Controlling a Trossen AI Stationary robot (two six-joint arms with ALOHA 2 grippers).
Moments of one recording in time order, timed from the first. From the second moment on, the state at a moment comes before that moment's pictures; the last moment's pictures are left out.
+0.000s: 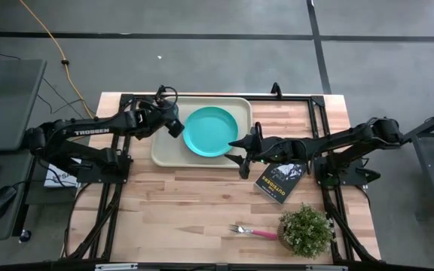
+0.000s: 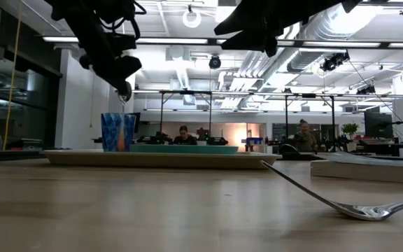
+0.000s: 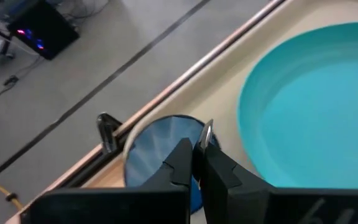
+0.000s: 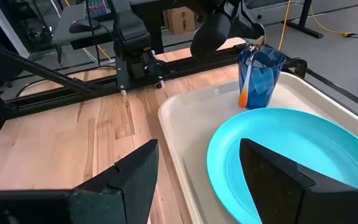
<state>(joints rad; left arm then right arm) 0.45 1.17 0.81 -0.52 -0.67 -0.21 0.11 1.38 0.86 0.19 0.33 0.22</state>
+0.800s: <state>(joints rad) 0.44 1.15 0.85 -0.54 -0.46 -0.19 0.11 1.38 0.86 0.19 0.33 0.23</state>
